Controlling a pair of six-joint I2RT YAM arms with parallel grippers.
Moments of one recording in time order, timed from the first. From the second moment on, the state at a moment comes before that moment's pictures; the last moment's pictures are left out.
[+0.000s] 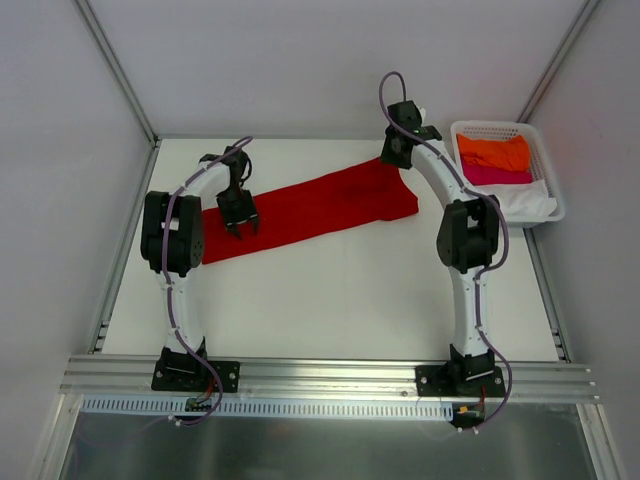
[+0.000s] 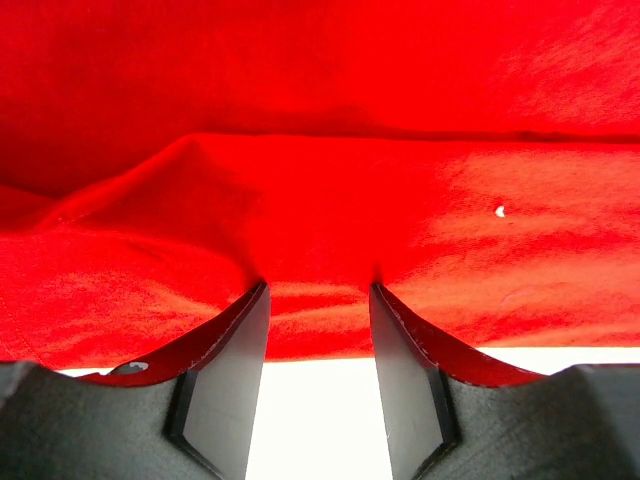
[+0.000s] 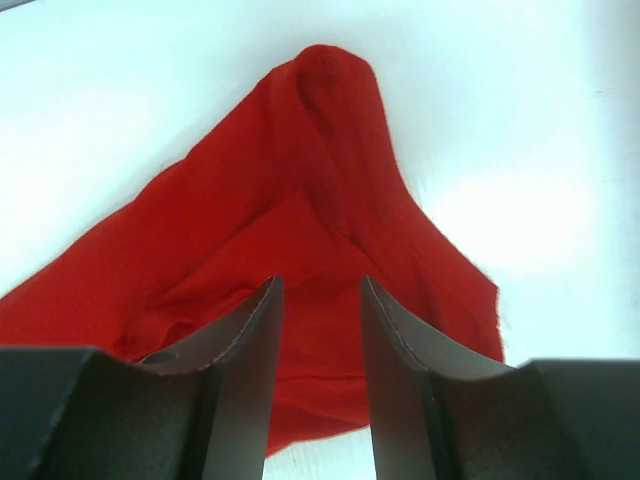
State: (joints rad) left arm -0.15 2.11 1.62 -0.98 0.04 -0.52; right arm 0.30 2.30 2.16 -0.73 0.24 0.45
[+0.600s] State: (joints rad) left arm -0.15 2.11 1.63 -0.98 0.04 -0.52; right arm 0.29 2.35 2.13 -0.80 0.20 0.44
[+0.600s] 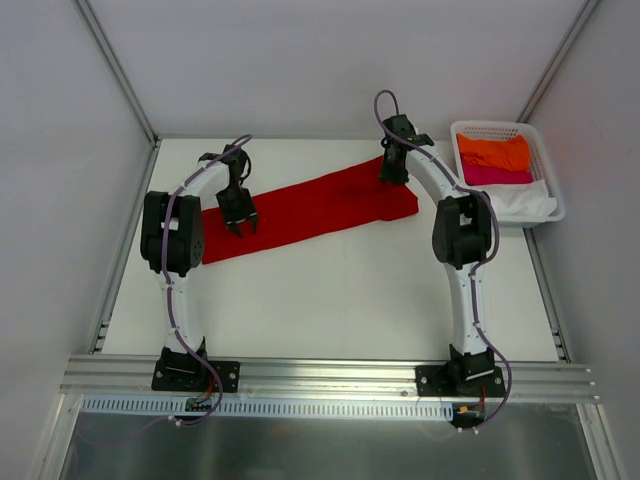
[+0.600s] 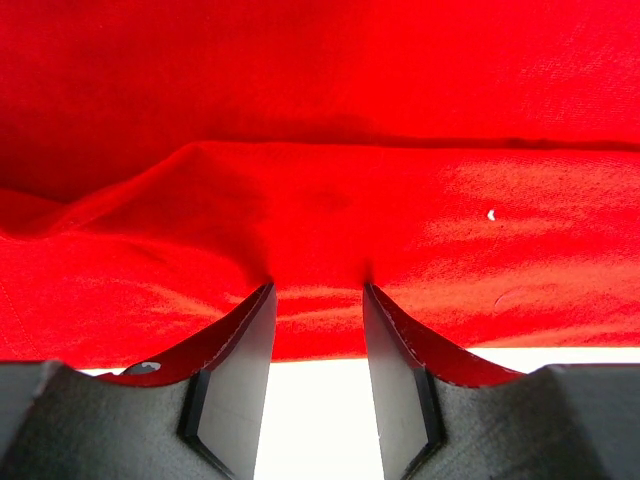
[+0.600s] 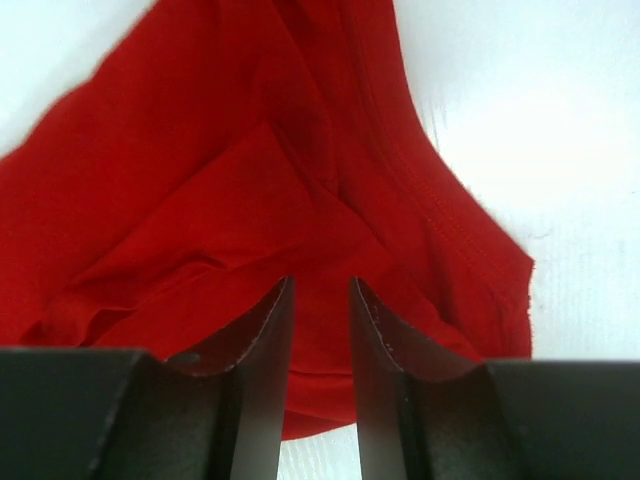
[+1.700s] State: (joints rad) left arm -0.15 2.11 1.63 -0.98 0.04 -0.54; right arm 0.26 2.46 2.25 -0.80 0.12 0.49
